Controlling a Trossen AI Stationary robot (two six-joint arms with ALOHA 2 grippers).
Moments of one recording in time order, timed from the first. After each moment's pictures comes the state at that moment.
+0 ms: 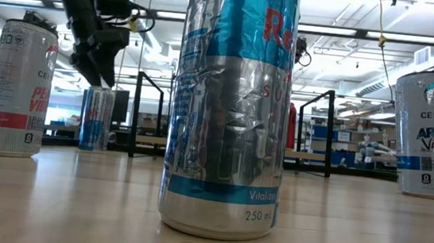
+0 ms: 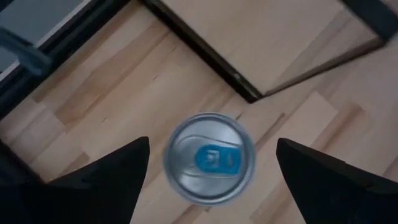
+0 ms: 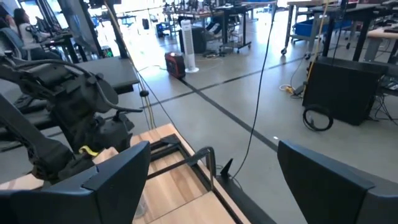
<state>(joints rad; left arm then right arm) 0.77 1.11 0.88 -0.83 0.04 0.01 -0.55 1.42 1.49 -0.21 -0.10 0.08</state>
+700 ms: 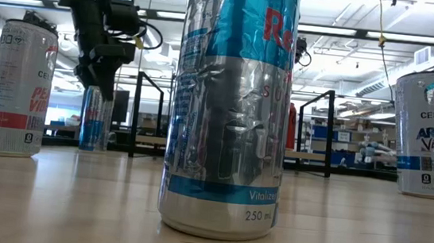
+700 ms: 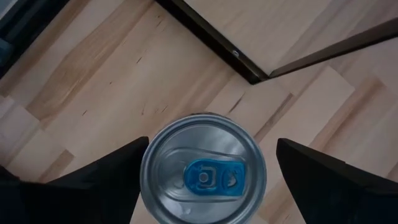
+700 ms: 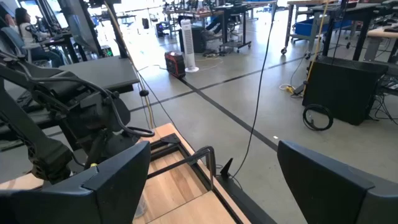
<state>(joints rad) 0.76 1.24 0.88 -0.83 0.03 0.04 -0.55 1.42 1.49 -0.21 -0.10 0.08</state>
